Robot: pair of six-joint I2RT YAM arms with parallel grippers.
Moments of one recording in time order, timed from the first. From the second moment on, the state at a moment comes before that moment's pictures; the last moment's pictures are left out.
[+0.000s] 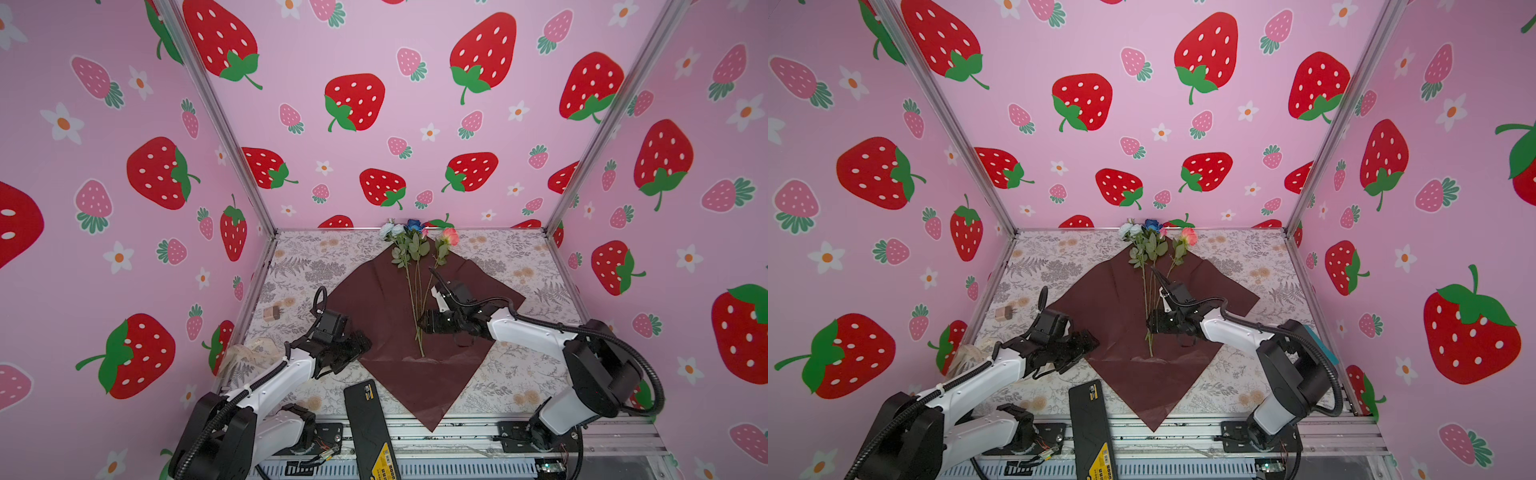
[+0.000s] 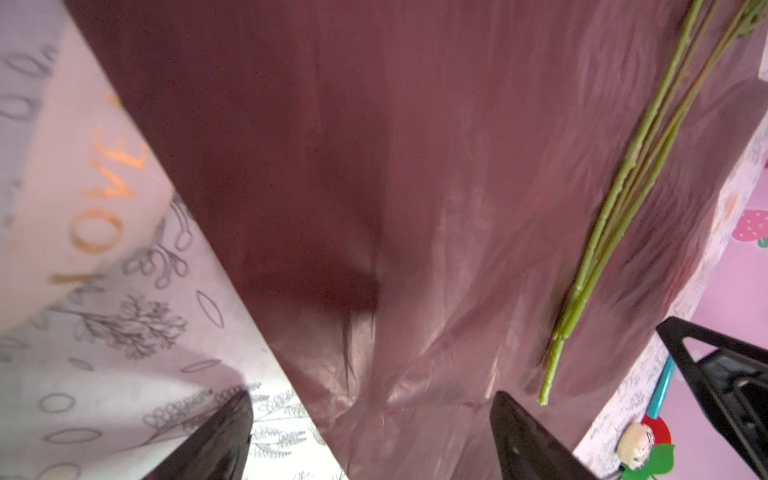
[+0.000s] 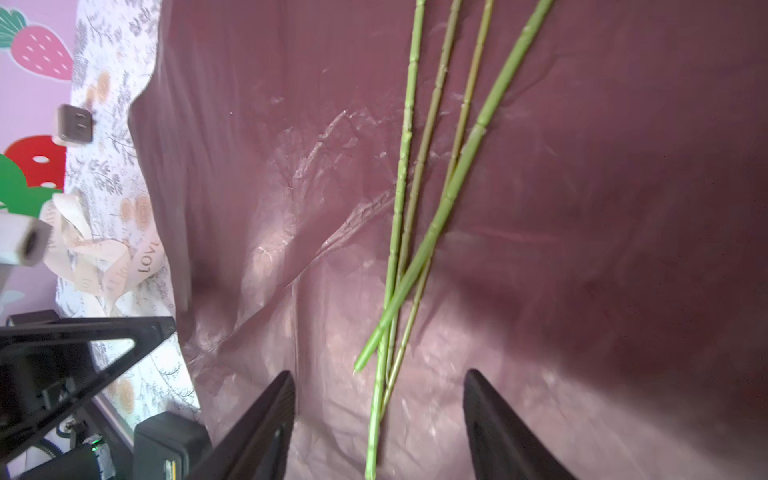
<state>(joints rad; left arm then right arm) -0.38 1.12 0.46 -0.39 0.25 -0.93 0.80 1.54 0.88 -0.24 -0.16 0.59</state>
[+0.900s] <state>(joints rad) -0.50 1.10 0.40 -0.17 0.43 -0.95 0.88 1.19 0.71 -0.45 0.12 0.57</state>
